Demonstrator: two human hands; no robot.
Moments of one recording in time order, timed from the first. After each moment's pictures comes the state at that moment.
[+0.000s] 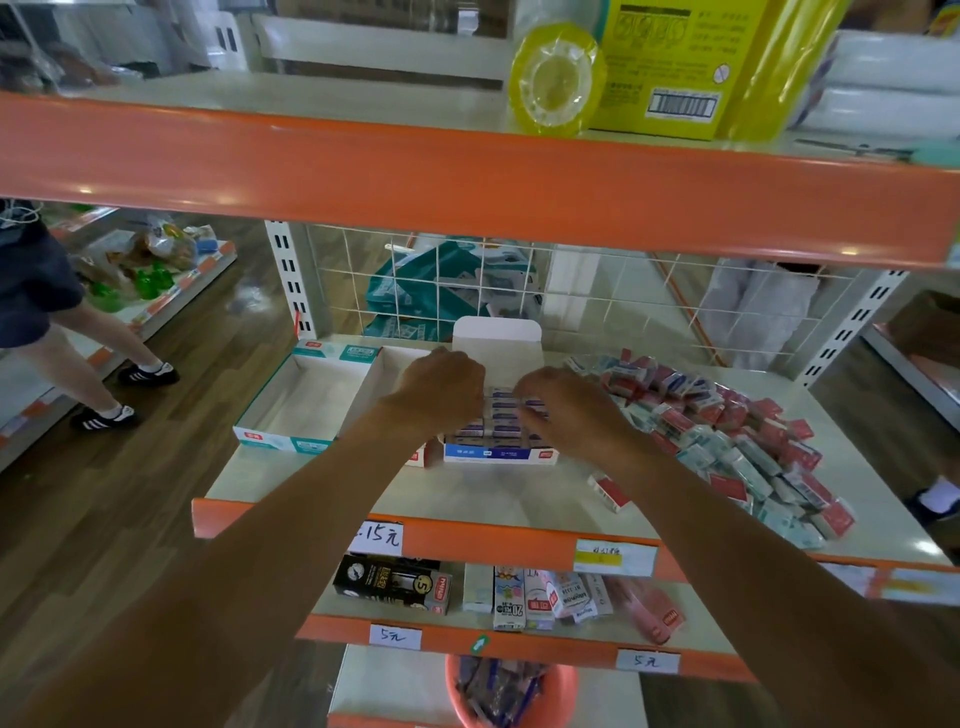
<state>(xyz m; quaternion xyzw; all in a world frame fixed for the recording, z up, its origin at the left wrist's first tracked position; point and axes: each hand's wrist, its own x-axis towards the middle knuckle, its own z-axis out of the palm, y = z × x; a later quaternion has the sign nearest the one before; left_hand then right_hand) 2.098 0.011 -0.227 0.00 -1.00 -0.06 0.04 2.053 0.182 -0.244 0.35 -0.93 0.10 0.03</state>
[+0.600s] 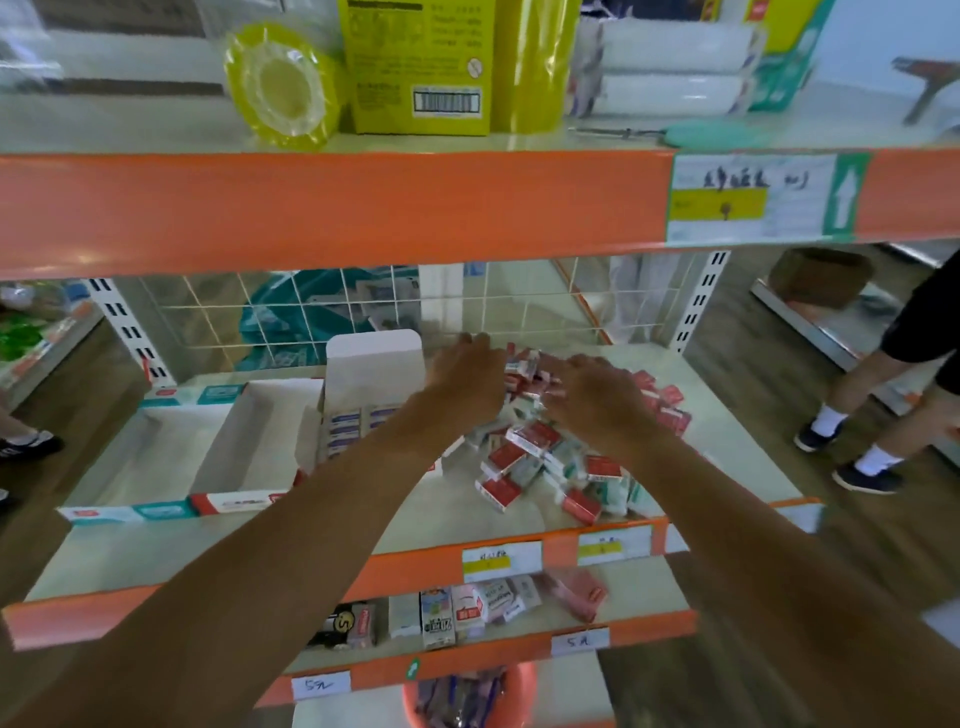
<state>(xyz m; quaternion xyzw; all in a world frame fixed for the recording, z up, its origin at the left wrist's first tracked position) 2.031 0.154 -0.215 -0.09 -0.99 -0.02 0.07 2.020 0.325 -0.237 0.18 -0.98 0.05 0.07</state>
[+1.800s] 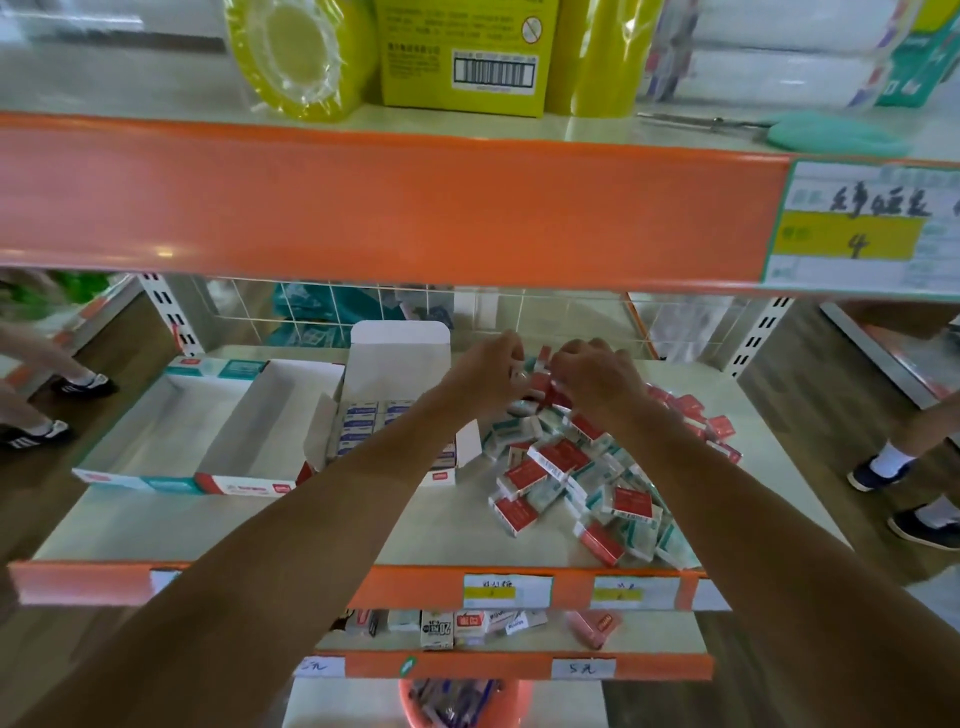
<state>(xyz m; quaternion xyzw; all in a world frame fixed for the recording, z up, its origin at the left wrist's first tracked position) 1.991 0.135 -0.249 -0.07 -0.95 -0.31 0.07 1.945 0.294 -0.256 0.26 -0.96 -0.08 0.06</state>
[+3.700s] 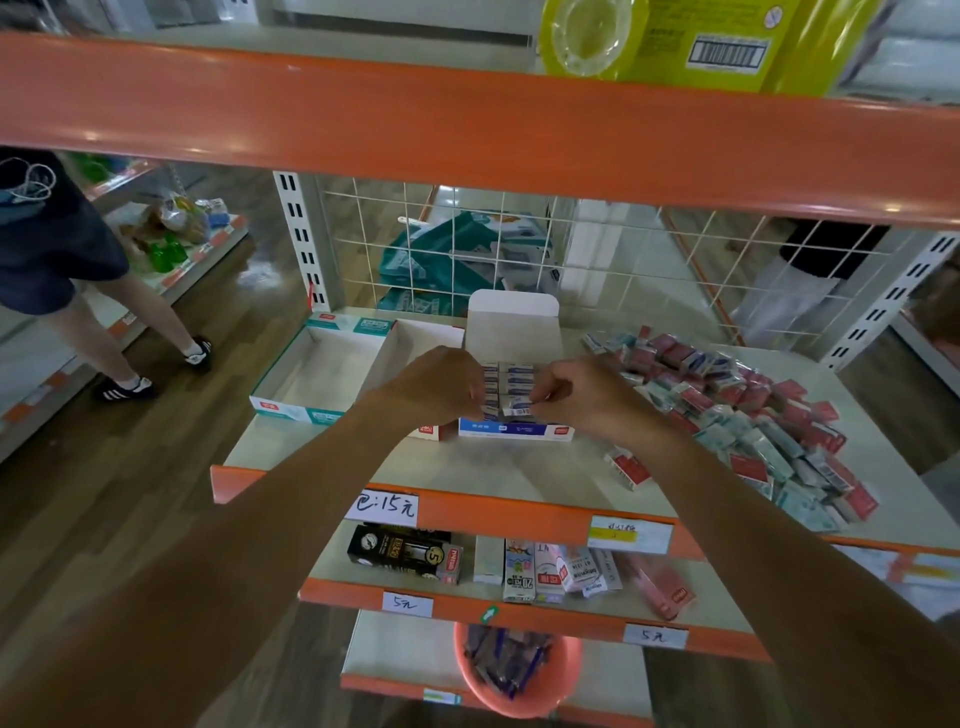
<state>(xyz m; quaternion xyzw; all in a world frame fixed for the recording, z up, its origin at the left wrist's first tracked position) 2.124 -0.003 -0.232 0.01 -0.98 -0.20 -0.06 2.065 0.186 -0.239 0.28 -0.89 0.33 -0.13</state>
